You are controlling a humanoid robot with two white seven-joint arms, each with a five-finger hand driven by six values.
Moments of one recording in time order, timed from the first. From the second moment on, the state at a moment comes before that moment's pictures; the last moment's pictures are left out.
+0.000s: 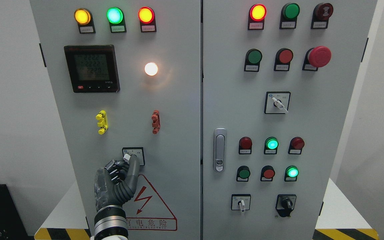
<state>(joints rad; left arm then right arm) -0.42 -0.15 -0.10 -1.91 -0.18 0.60 0.40 0.09 0.12 0.08 -0.13 0.00 0.02 -0.08</state>
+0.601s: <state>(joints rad) -0.42 -0.15 -0.10 -1.91 -0.18 0.60 0.41 0.09 0.12 0.08 -0.13 0.00 0.02 -0.08</state>
